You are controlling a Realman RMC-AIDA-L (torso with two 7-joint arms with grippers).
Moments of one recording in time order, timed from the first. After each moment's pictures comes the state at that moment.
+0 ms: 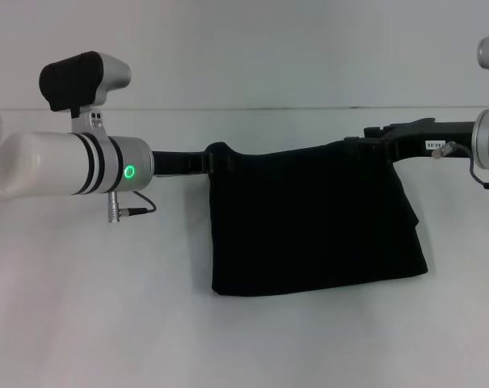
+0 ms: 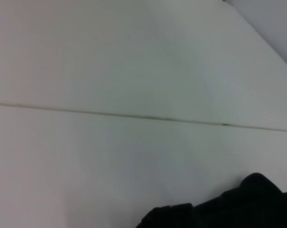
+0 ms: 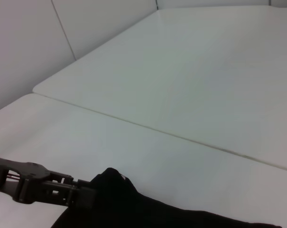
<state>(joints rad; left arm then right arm) -0.89 -2.12 0.81 0.43 2.19 0.77 -2.21 0.71 2.04 -0.95 -0.74 -2.07 -1.04 1.95</state>
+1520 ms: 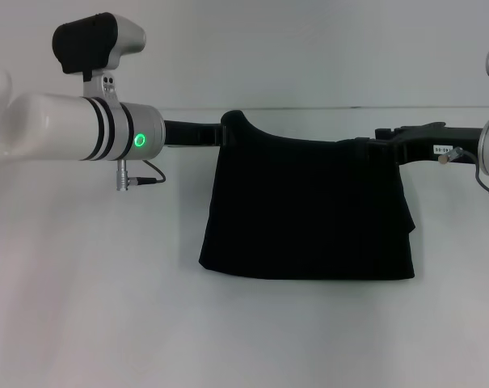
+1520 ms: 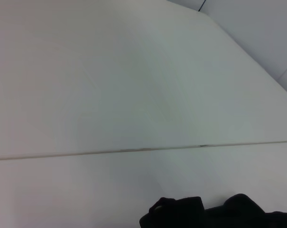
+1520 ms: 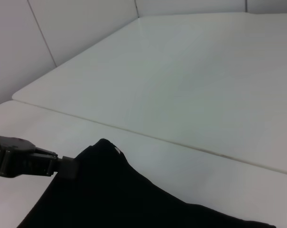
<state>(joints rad) -0.96 -2.09 0.81 0.42 2.20 0.79 -2.21 0.68 2.06 -0.92 -0.73 -2.07 -0.99 1.91</state>
